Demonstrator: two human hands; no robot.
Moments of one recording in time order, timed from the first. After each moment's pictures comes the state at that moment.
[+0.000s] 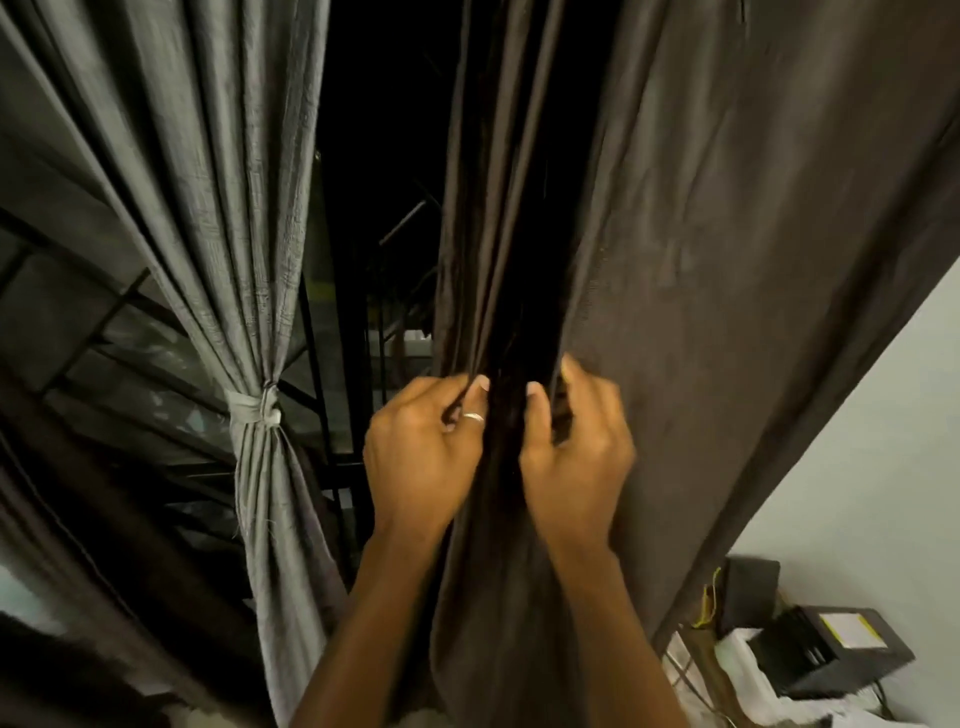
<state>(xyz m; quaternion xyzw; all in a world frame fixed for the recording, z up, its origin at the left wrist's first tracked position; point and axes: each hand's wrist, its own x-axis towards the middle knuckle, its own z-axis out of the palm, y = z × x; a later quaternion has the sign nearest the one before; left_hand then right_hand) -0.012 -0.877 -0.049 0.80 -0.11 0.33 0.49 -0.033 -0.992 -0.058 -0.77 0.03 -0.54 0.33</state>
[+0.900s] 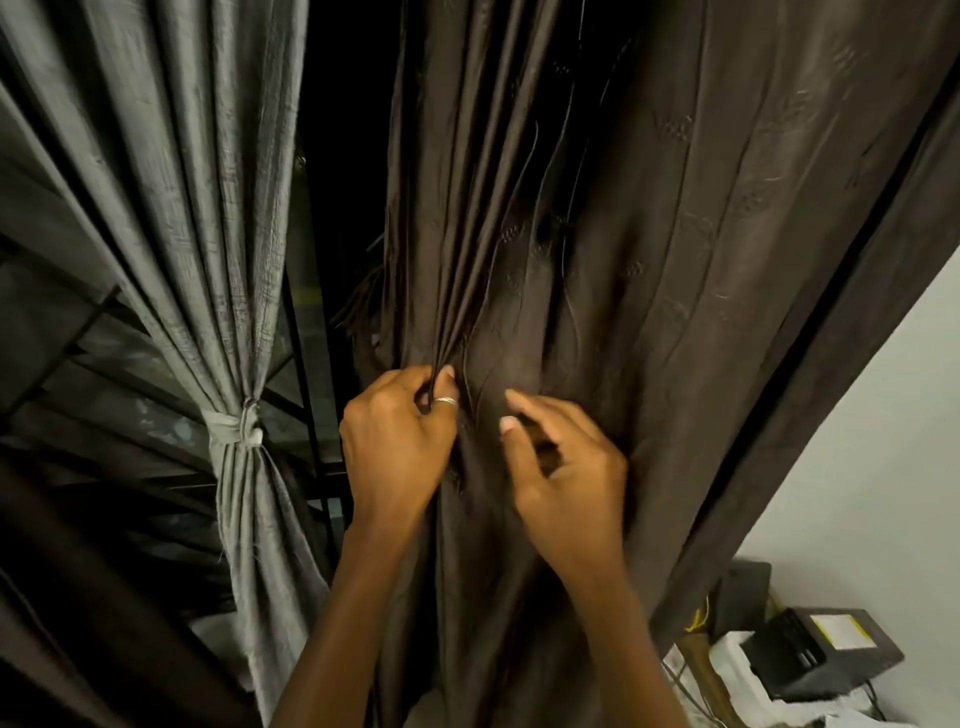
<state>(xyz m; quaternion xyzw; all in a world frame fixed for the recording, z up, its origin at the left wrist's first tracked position) 0.015 -0.872 -0.043 0.82 -0.07 0.36 0.44 -0.047 -1.004 -0.050 -0.80 -0.05 -0.42 0.42</state>
